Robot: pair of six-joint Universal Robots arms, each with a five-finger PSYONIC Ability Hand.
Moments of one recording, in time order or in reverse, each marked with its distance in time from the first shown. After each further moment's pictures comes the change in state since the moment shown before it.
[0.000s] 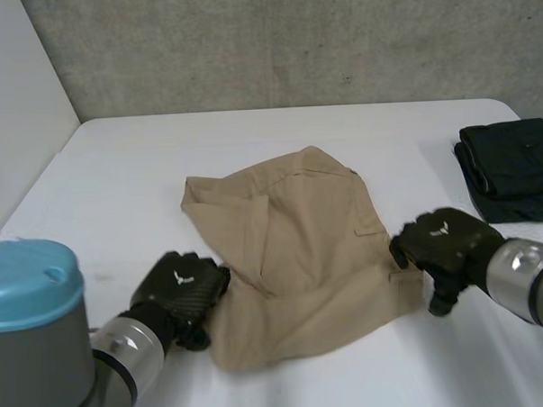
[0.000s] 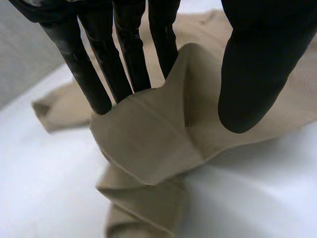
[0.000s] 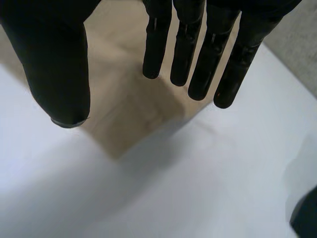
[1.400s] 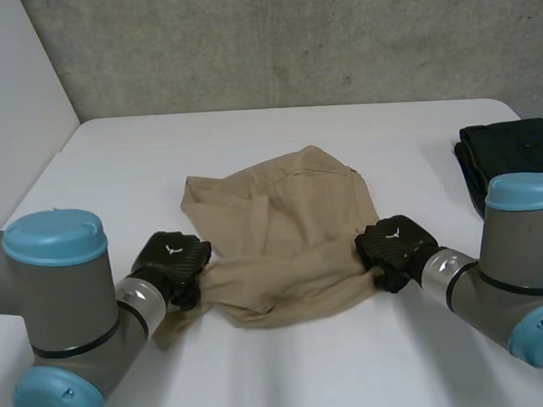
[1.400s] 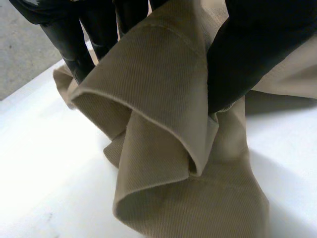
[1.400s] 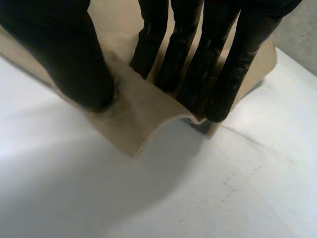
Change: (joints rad) left arm 0.115 -0.229 0.126 0.122 0.011 0.014; right arm 0.060 0.406 -0.083 -0.427 -0.033 0.143; left_hand 0.436 0.481 0.463 0.483 0.437; right_hand 0.361 0.446 0.496 0.506 0.454
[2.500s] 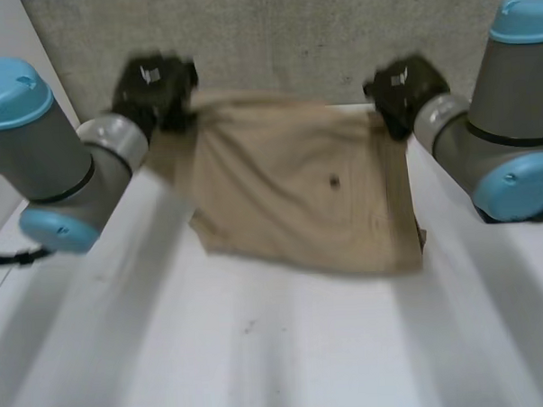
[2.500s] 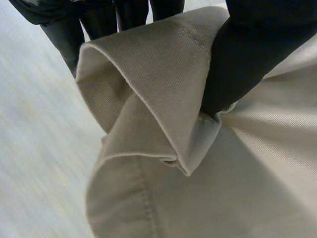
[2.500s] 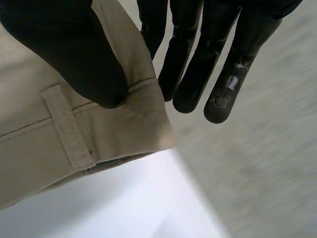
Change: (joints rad) left arm 0.108 -0.127 0.606 0.084 0.189 -0.102; right arm 0.086 0.093 -0.792 0.300 0.240 -0.110; left_hand 0.000 0.004 0.013 0.005 0.000; right_hand 0.088 0.119 0.066 0.064 0.112
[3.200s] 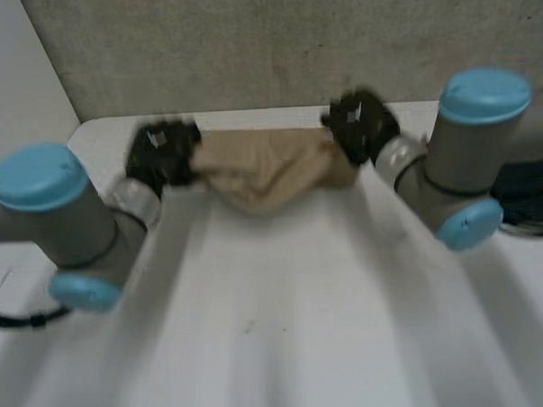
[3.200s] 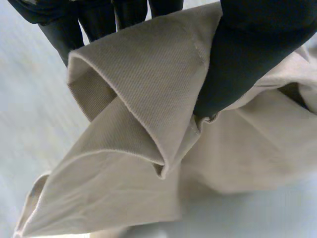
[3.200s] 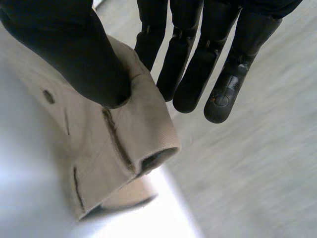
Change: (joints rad) left arm -0.019 -0.008 -0.306 0.217 -0.078 -0.124; right arm 0.040 0.120 0.105 -0.285 -0.150 0.014; left_hand 0.000 0.003 0.009 0.000 0.000; right_hand 0.008 0.005 0.004 0.003 0.008
